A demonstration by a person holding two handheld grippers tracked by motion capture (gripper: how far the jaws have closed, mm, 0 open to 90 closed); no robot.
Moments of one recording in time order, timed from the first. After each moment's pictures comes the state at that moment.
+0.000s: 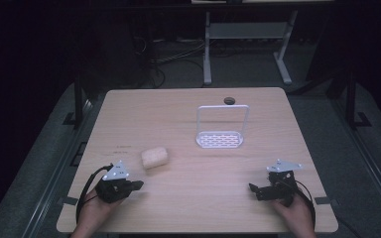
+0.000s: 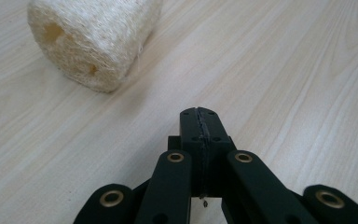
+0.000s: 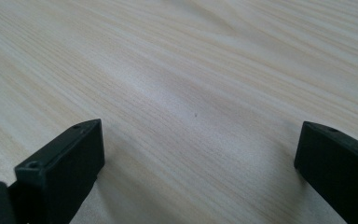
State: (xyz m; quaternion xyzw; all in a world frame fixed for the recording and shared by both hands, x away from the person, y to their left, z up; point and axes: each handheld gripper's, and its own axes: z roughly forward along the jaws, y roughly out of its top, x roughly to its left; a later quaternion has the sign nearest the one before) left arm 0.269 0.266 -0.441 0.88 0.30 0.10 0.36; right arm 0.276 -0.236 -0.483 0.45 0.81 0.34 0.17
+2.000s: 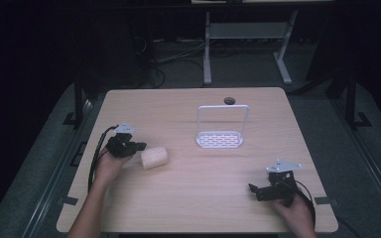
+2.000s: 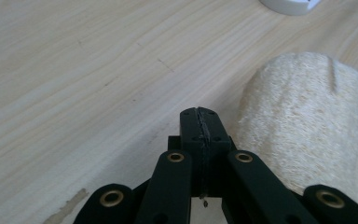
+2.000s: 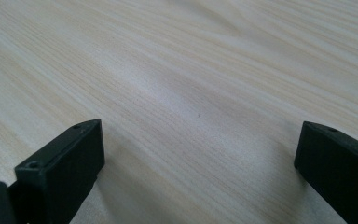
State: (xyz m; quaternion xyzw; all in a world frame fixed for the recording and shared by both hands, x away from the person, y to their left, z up) left arm 0.393 0.266 -0.438 0.86 0.35 0.11 0.36; right arm 0.276 -0.236 -0.483 0.44 0.81 0.34 0.17
